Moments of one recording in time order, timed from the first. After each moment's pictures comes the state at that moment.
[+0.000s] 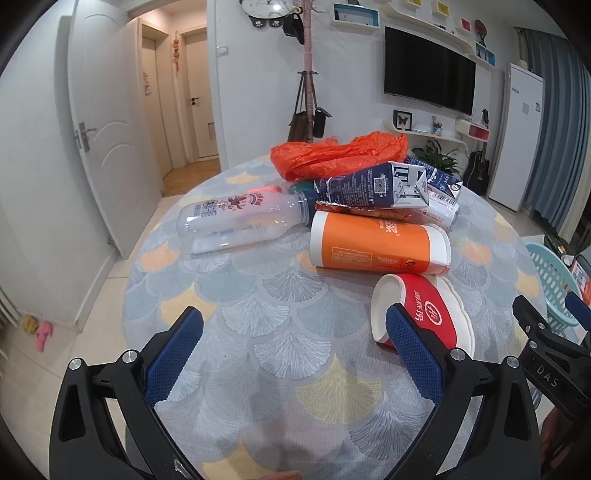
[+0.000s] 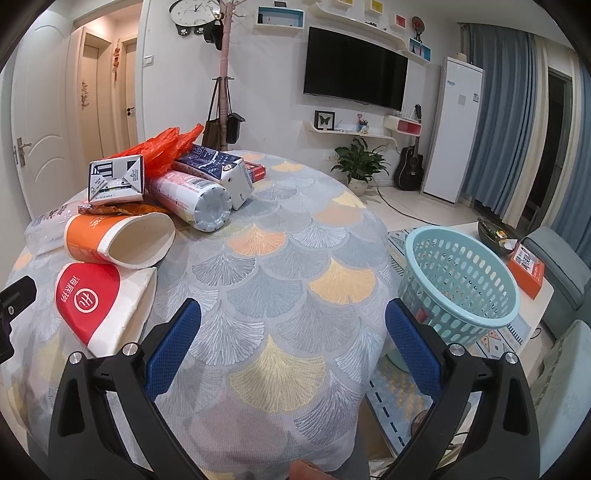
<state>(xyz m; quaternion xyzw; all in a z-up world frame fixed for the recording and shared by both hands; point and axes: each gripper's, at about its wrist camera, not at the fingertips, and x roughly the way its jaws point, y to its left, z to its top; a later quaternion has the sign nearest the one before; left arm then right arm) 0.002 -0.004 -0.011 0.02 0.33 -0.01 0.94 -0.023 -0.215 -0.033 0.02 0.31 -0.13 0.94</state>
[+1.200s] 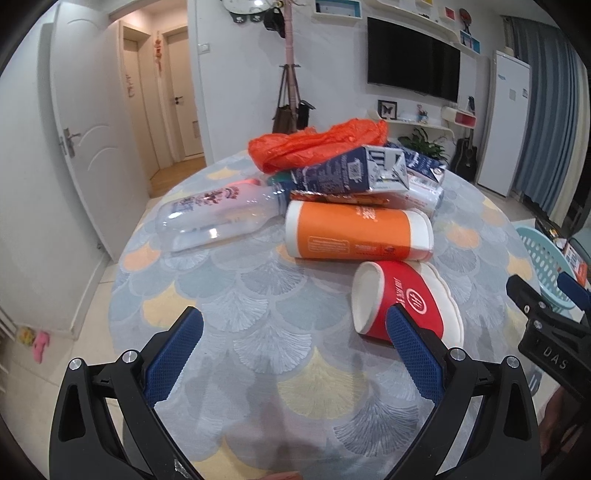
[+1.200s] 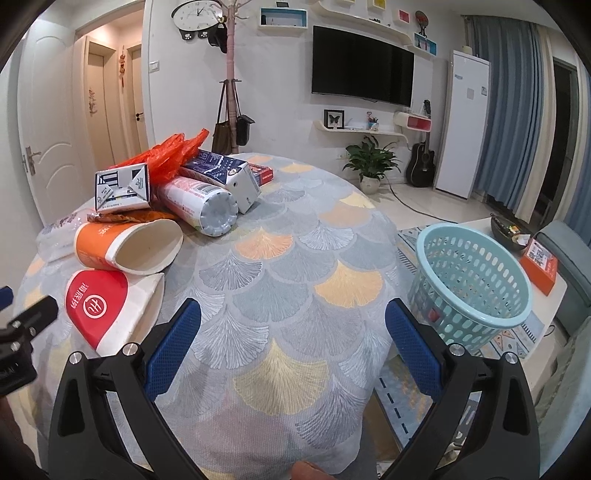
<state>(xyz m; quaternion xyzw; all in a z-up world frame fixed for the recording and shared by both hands) 0.004 -0.015 -0.017 0.04 0.35 -0.04 0.94 -0.021 -0.225 -0.031 0.05 0.31 -0.10 0.95</state>
